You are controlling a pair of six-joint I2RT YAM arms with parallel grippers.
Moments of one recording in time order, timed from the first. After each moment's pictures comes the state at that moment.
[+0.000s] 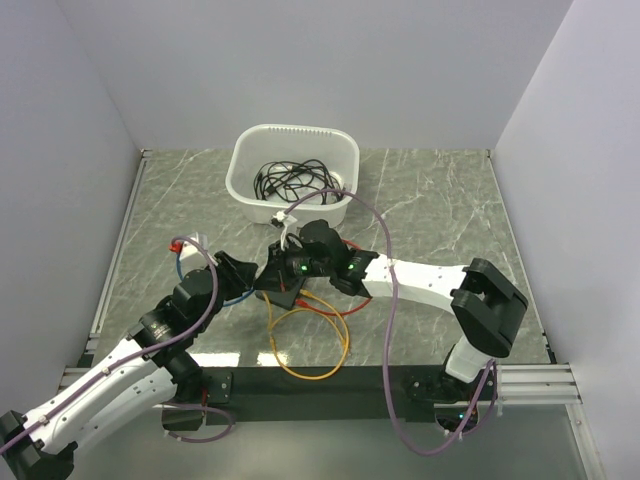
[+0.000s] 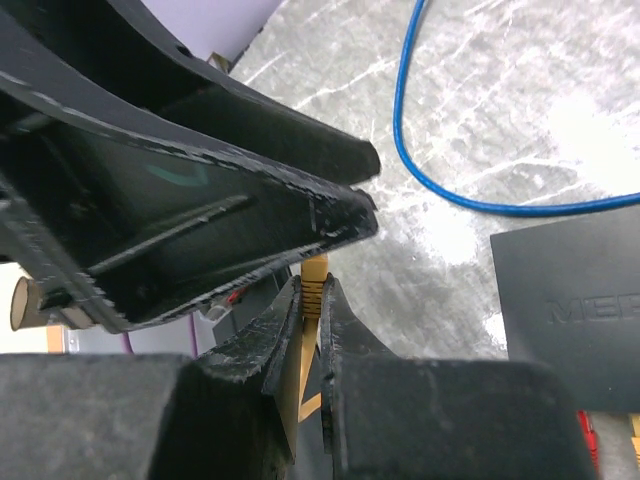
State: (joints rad) left arm -0.74 0.54 0.46 -0.28 -0.44 -0.88; right arm 0.98 1.64 1.05 0.21 -0.40 0.58
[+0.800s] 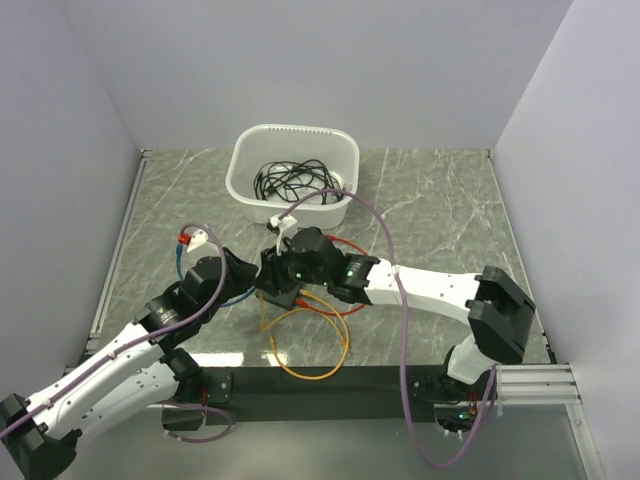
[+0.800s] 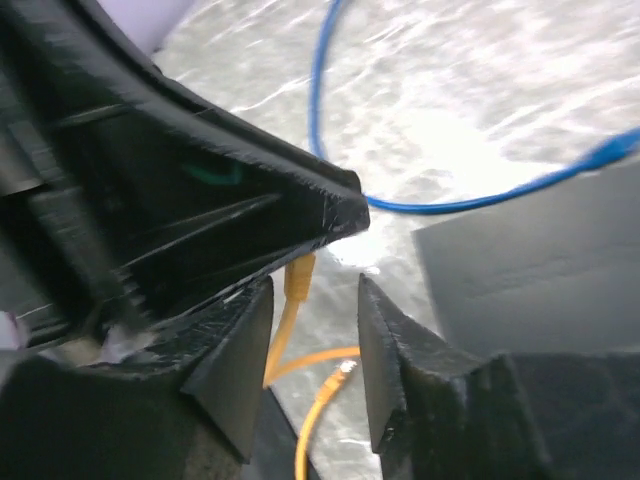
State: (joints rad) left arm -0.74 0.67 0.57 -0.38 -0.41 -0.94; right arm 1.07 1.58 1.10 0.04 -0.09 0.46
